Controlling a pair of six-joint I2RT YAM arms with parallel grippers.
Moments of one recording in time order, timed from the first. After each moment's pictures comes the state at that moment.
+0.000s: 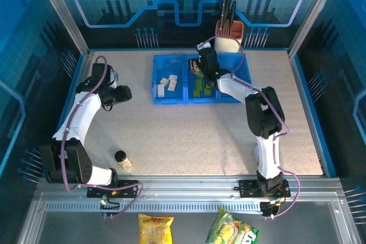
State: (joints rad) left arm 0.06 1.40 1.14 -0.79 0.12 -0.30; right arm 0.46 2.06 1.58 0.00 0.28 0.13
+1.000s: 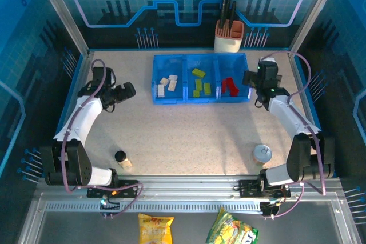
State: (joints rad) left arm 0.06 1.38 1.03 -0.62 0.06 -0.45; right arm 0.06 1.42 0.98 -0.19 0.32 0.15
